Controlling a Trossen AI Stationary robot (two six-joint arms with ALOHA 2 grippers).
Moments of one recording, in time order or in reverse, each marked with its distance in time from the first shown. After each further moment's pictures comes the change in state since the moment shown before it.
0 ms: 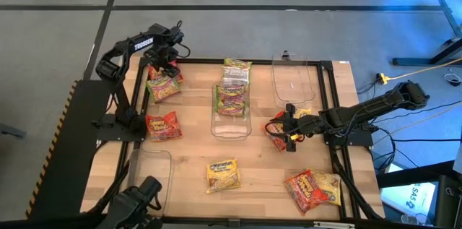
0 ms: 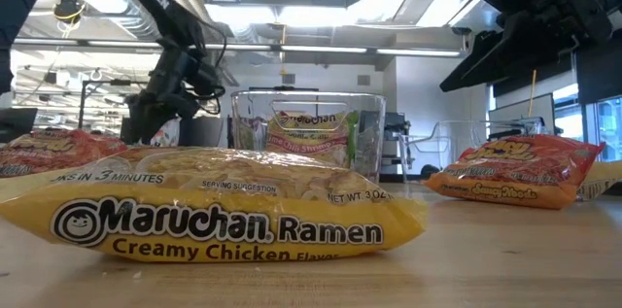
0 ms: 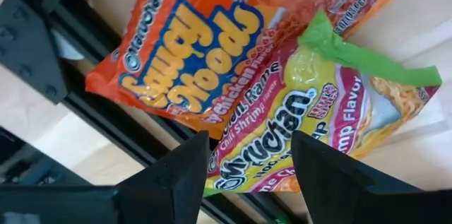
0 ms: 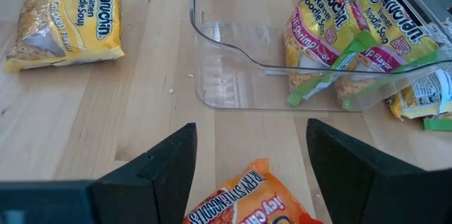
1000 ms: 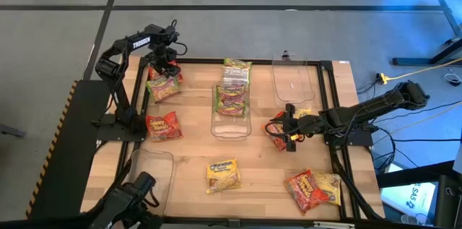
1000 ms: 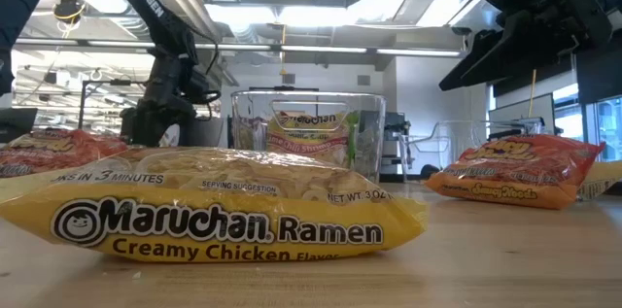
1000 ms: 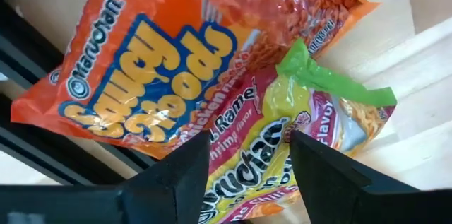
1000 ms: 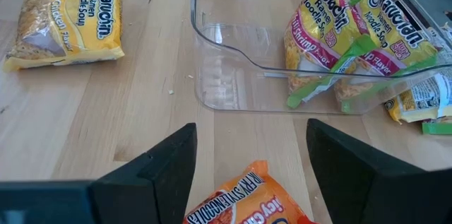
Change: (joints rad) left arm 0.075 0.021 -0.036 0.066 0.183 0.016; right arm 0.000 0.000 0.000 0.006 0.000 -0.015
